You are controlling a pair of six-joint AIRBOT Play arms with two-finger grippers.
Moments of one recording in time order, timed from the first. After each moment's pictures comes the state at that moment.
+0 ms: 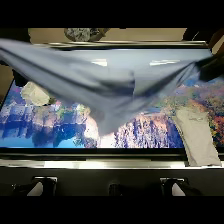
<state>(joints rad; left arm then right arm) 0.25 -0.88 1.58 1.06 -0.93 -1.46 -0.32 -0.99 1.55 -0.96 1.07 0.79</state>
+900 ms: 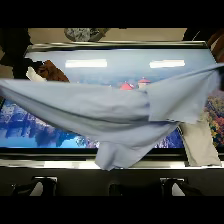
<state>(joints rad) 0.26 -0.70 1.23 1.24 -1.22 -1.52 -0.32 -1.03 1.61 -1.16 1.38 0.89</state>
